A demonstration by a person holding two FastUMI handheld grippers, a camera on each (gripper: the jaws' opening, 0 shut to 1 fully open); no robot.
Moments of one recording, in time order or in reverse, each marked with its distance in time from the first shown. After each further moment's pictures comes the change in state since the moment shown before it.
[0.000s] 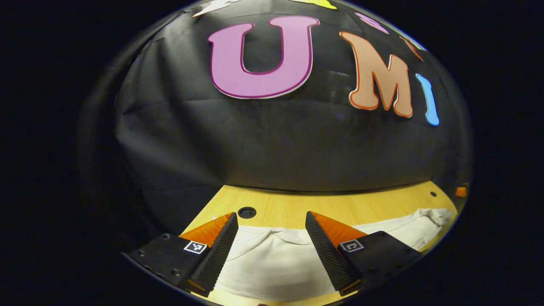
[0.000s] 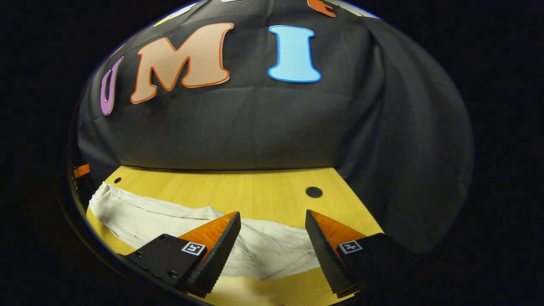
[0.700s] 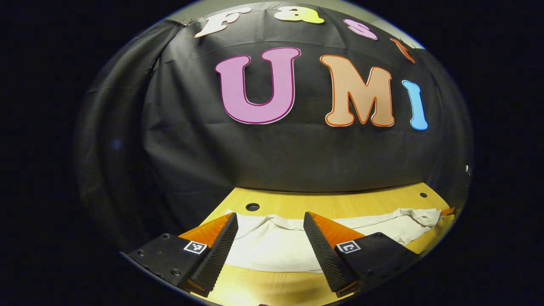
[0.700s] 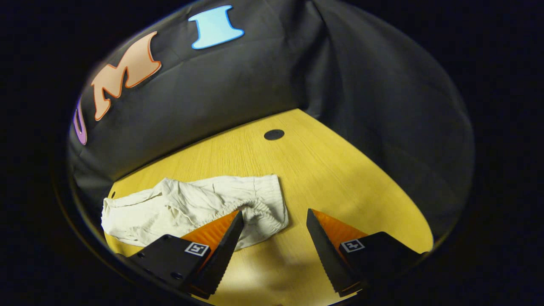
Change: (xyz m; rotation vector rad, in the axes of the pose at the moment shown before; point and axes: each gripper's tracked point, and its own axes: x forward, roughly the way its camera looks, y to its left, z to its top) left arm -0.113 -0.031 0.015 0.081 -0.038 0.088; right arm 0.029 -0.068 -0.127 0.318 0.234 -0.008
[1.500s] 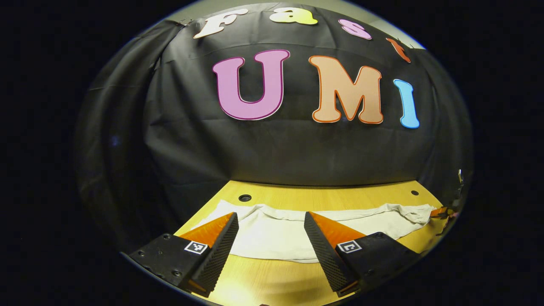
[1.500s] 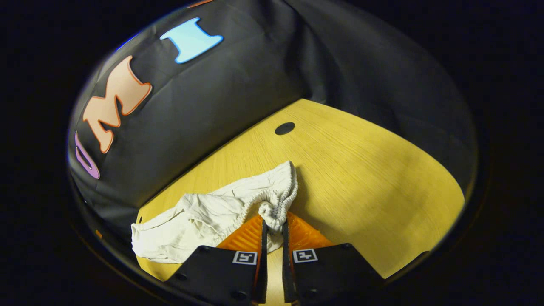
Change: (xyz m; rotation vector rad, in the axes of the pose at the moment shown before) left arm -0.031 -0.026 -0.014 -0.034 0.021 -0.034; right arm 0.002 0.031 0.002 0.163 -0.020 0.106
